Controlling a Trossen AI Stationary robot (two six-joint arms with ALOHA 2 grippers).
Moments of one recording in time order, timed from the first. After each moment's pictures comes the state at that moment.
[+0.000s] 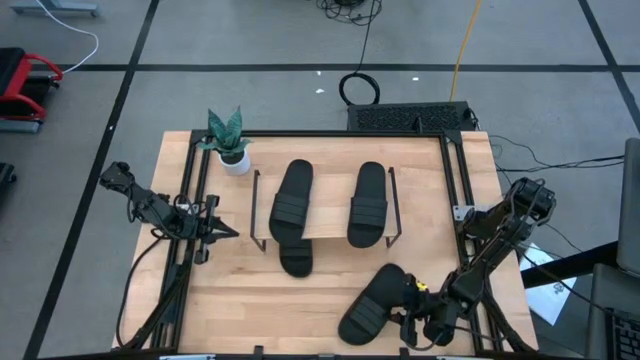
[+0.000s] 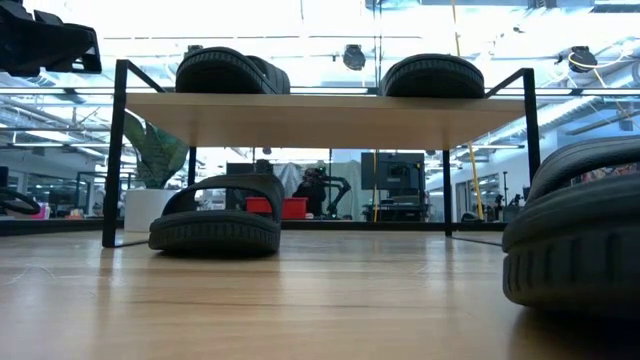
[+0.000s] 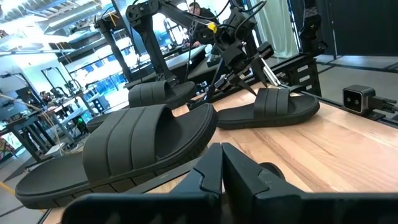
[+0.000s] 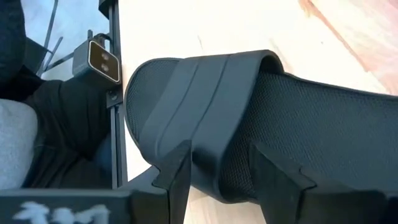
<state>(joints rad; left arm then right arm) -0.61 0.02 0.12 -0.13 -0.41 0.35 0.95 1.61 0.80 -0.10 0.57 1.17</state>
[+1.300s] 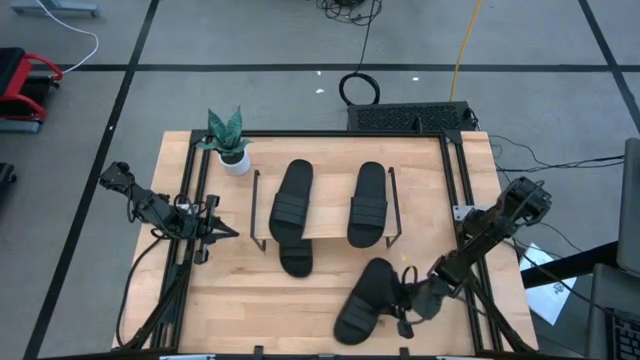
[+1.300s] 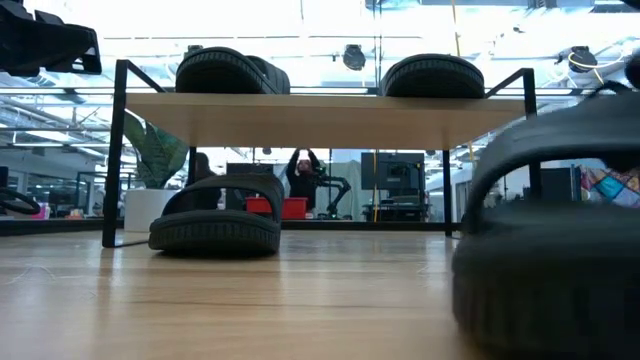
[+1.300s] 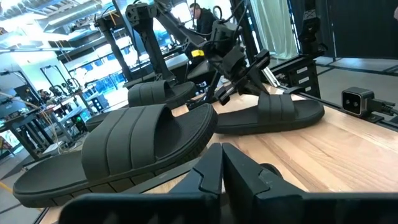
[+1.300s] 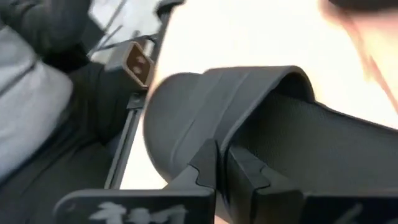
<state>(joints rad) -0.61 0.02 0.12 -0.13 -0.41 0.34 0.79 1.63 0.61 0.40 0.40 0.65</state>
